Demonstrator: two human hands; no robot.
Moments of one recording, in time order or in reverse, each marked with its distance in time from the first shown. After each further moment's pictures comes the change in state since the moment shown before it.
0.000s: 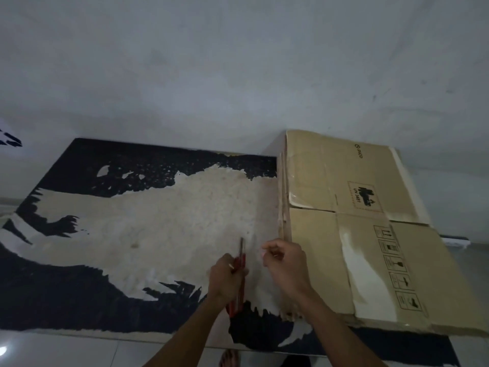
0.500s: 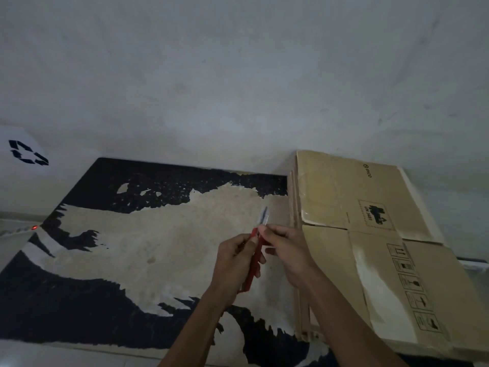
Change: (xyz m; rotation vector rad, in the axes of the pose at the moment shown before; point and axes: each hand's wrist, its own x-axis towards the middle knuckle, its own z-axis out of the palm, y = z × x) left_hand -0.041 0.084 -0.081 -0.584 -0.057 0.289; right_hand 0.023 -0.073 0.014 0.370 -0.163 0.047
